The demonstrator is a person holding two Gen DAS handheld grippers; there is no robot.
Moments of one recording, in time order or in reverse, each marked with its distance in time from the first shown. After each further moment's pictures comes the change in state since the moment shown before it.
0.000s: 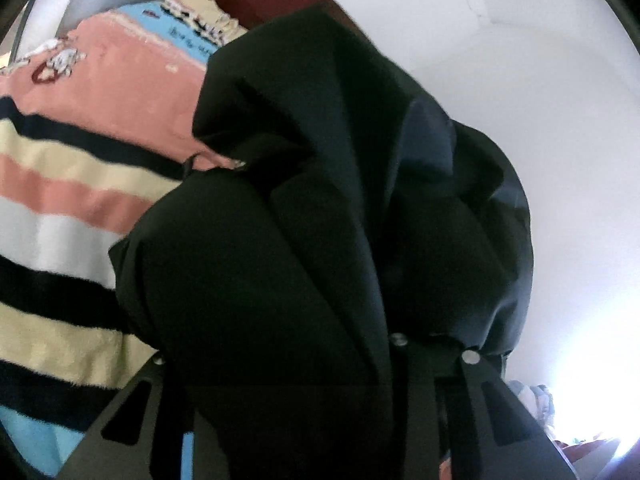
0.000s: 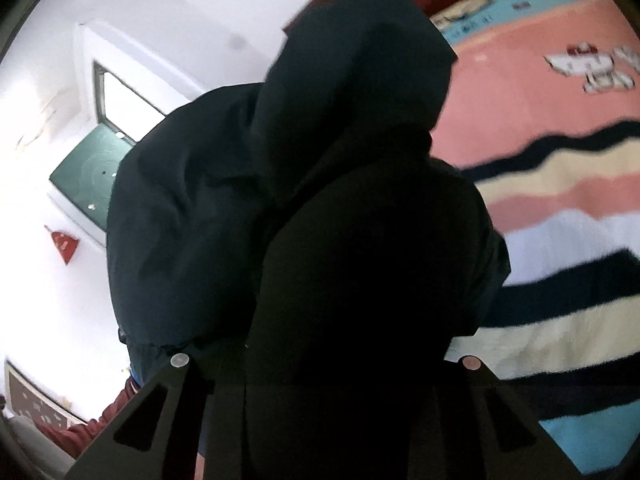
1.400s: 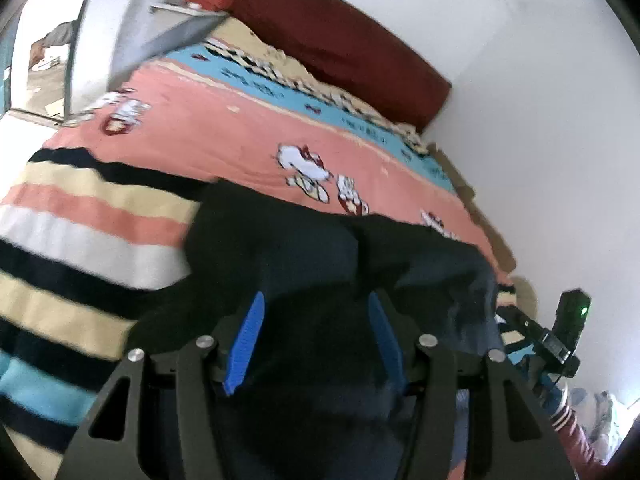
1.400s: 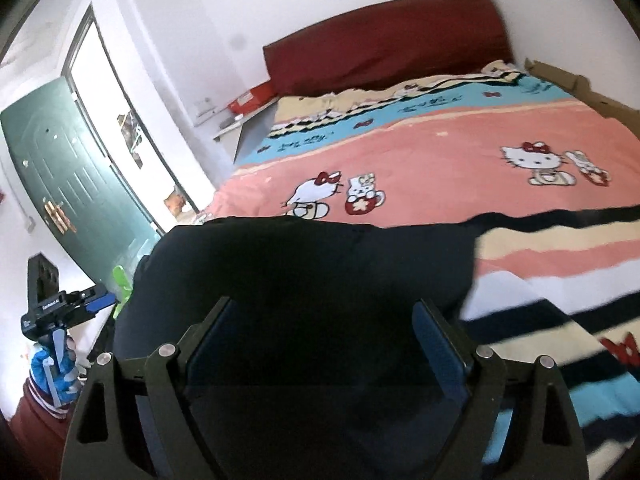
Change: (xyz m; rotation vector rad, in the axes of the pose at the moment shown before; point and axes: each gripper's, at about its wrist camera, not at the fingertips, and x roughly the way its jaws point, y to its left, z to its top) left arm -0.013 -0.037 0.009 0.076 -0.040 0.333; right arm -0.013 0.078 -0.004 -0.191 -0.115 -0.394
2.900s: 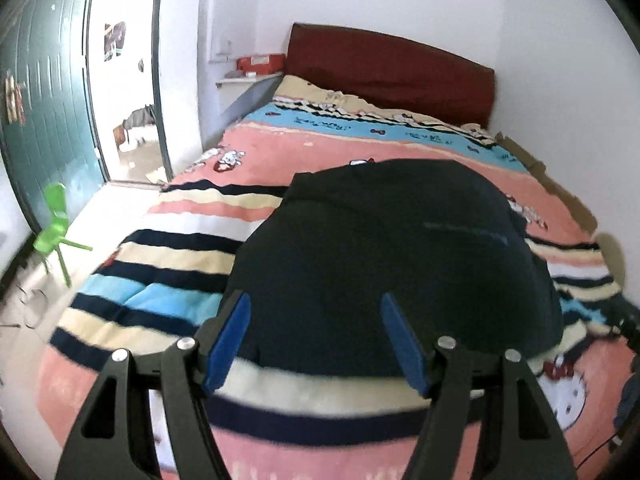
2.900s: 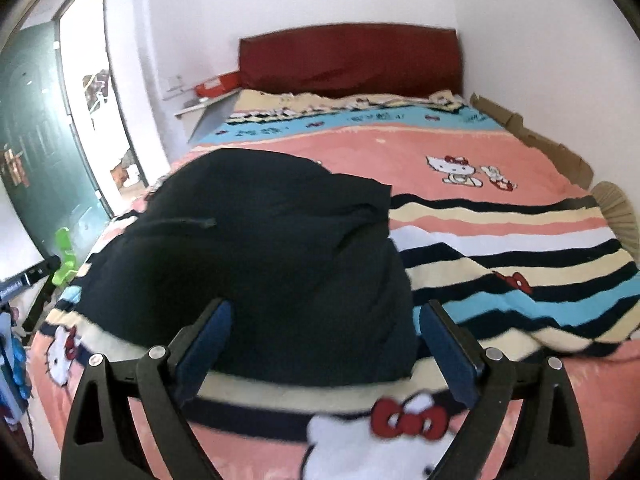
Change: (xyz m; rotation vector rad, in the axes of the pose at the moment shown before) left arm -0.124 -0.096 -0.152 0.175 -0.195 0.473; right arm -0.144 0.069 -0.106 -0.120 -0.039 -0.298
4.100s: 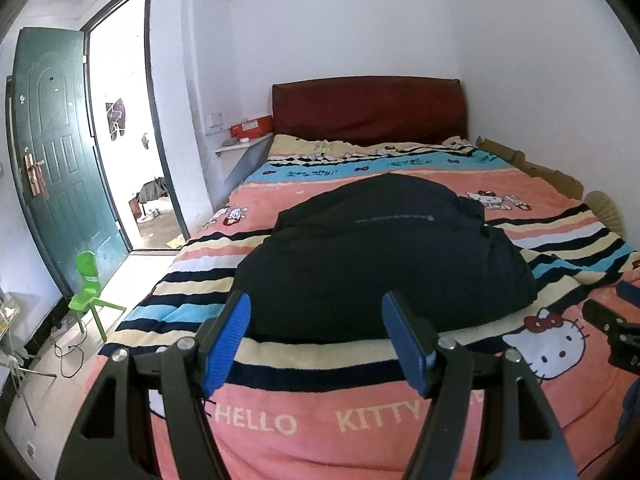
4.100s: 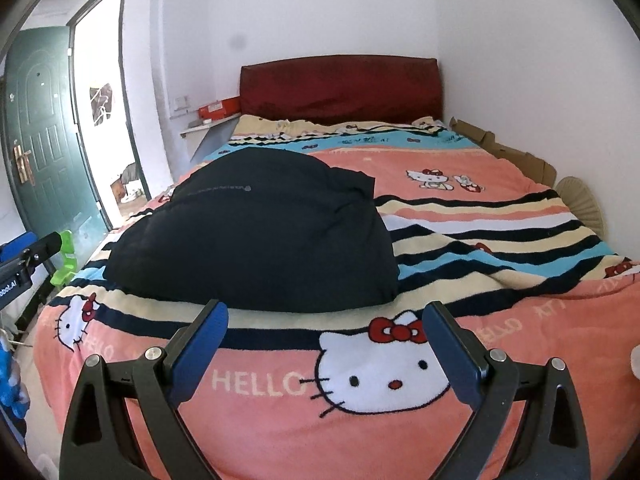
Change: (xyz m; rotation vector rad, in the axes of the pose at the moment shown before) left arm -0.111 -0.076 -0.063 0.163 -0.189 0.075; right arm -0.091 0.010 -0.088 0.005 -0.106 -0.047
